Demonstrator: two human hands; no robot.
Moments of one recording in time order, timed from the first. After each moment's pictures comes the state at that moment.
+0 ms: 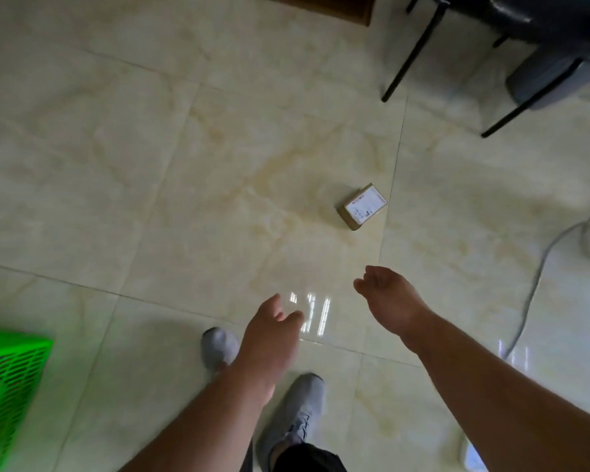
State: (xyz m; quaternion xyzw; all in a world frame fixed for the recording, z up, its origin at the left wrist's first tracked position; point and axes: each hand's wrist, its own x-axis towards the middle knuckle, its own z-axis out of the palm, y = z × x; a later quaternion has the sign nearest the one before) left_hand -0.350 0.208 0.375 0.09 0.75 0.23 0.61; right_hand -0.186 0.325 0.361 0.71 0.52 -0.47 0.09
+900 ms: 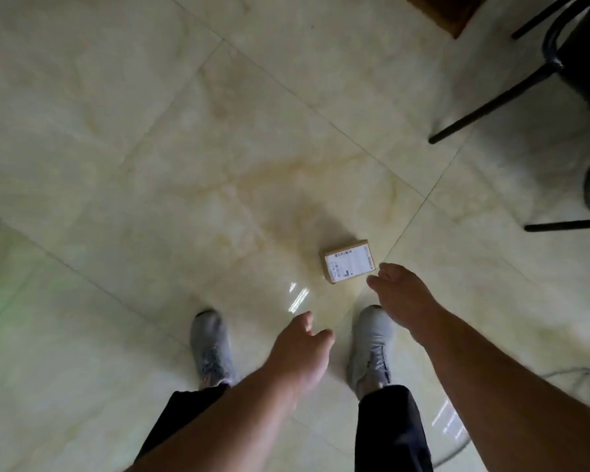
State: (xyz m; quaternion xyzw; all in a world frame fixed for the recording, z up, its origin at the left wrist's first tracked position) left_hand -0.257 0.452 0.293 -0.01 0.71 0.23 0.66; right_hand -0.156 0.624 0.249 0.61 0.61 -0.43 0.25
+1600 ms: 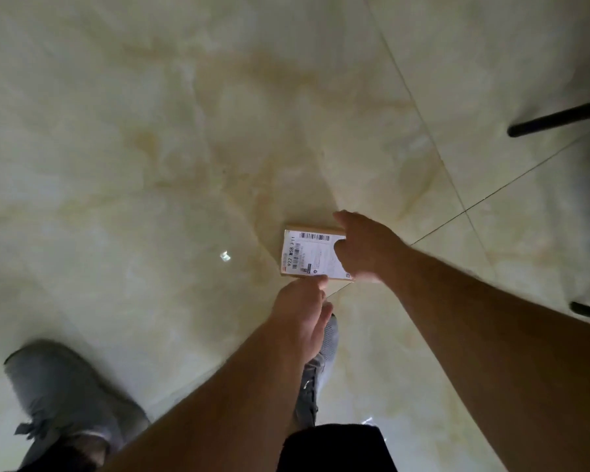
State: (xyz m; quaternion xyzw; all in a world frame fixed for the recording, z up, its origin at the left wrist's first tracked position) left_hand -0.129 0.595 0.023 -0.52 0.46 0.51 0.51; right_hand -0.164 0.731 0.027 0.24 0.82 -0.23 0.46
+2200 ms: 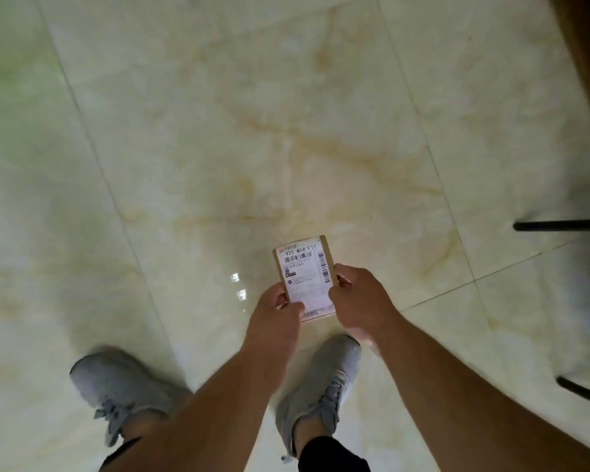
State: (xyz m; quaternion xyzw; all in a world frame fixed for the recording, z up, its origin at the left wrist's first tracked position) left_hand -0.194 0.465 0.148 -0.39 0.60 0.54 0.44; right_hand -0.201 0.609 0.156 0.31 0.76 -0.42 0.39
